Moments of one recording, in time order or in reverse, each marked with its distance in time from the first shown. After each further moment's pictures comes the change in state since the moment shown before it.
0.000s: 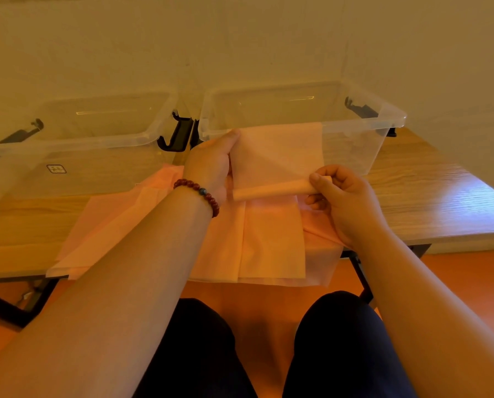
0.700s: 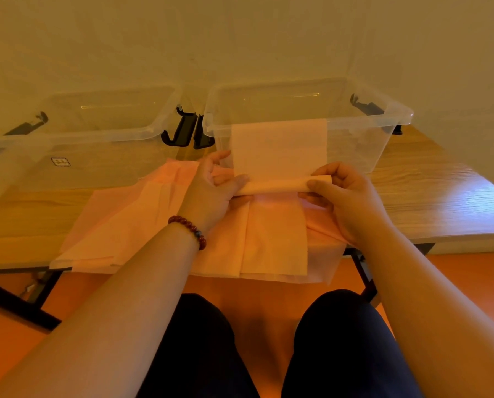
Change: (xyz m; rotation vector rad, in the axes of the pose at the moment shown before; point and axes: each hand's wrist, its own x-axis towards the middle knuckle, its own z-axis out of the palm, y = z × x) left_hand -0.018 -0.039 -0.039 0.199 -0.168 0.165; right_hand -0.003 -0.006 0.002 0.087 -0.046 0.097
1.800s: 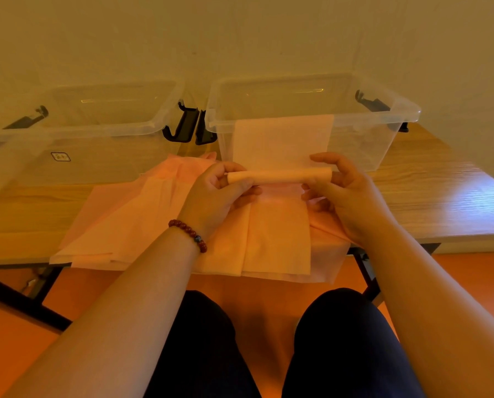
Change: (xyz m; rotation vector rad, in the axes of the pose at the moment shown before) left_hand -0.002 -0.010 -0.005 -0.048 -0.128 0.040; right_hand 0.009 0.008 -0.003 -0.161 -0.091 -0.092
